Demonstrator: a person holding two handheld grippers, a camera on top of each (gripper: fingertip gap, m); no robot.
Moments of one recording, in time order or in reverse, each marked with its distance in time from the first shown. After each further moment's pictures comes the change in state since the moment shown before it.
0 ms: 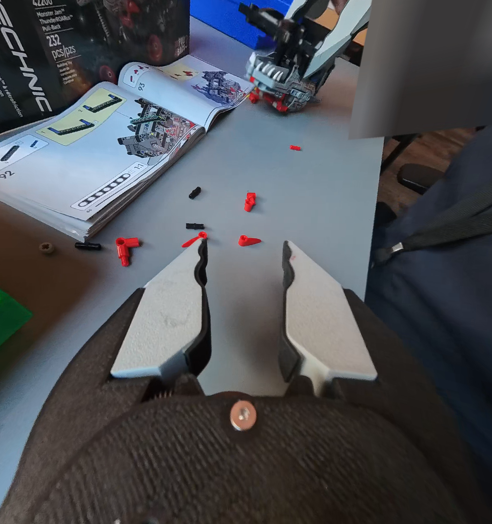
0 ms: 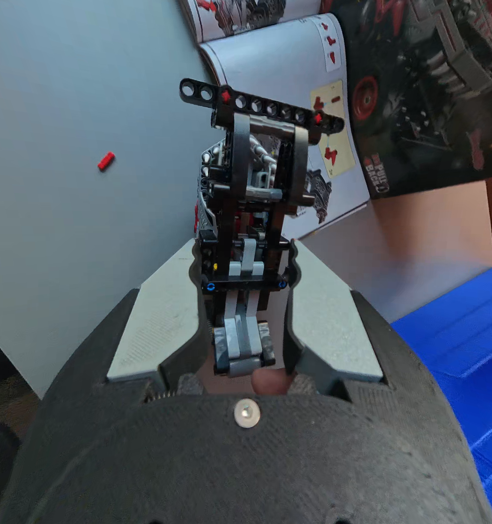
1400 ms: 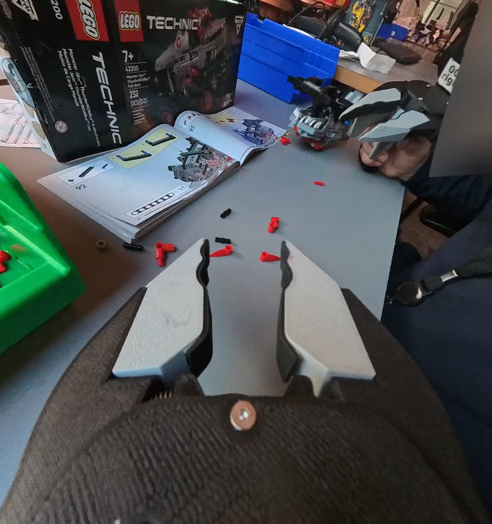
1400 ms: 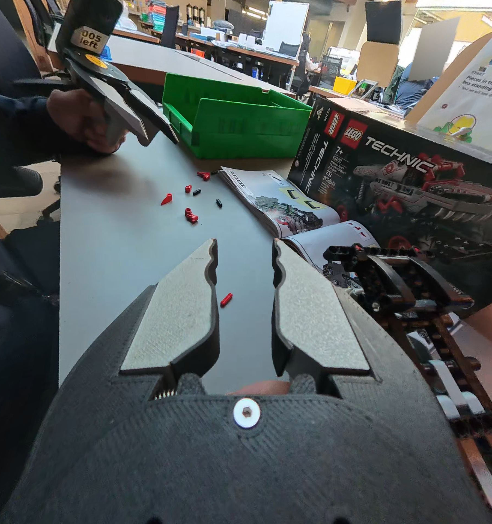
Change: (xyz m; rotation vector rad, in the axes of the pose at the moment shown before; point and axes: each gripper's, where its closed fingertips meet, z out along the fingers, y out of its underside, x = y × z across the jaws) left arm -0.016 -0.015 -0.018 0.145 -0.131 -0.031; right arm -0.082 -0.073 -0.020 0.887 -0.005 0.162
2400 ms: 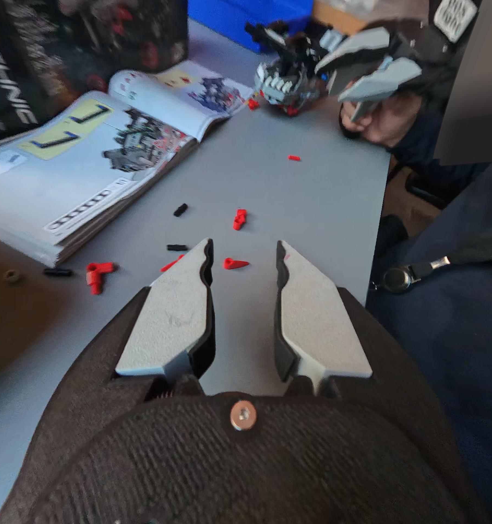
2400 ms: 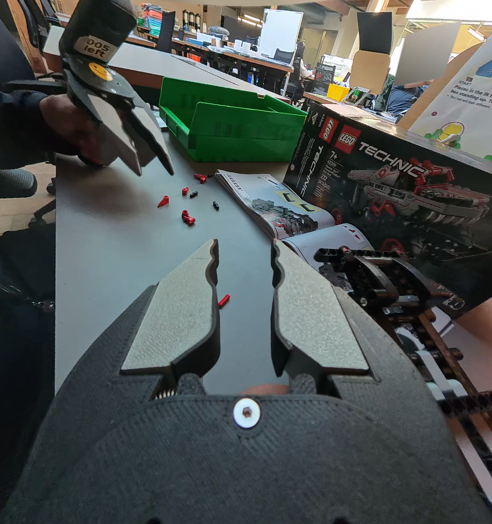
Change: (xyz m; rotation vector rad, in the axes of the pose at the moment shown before) left arm 0.034 0.012 0.037 -0.152 0.090 0.041; right arm 0.001 -0.002 -0.002 0.014 0.018 -0.012
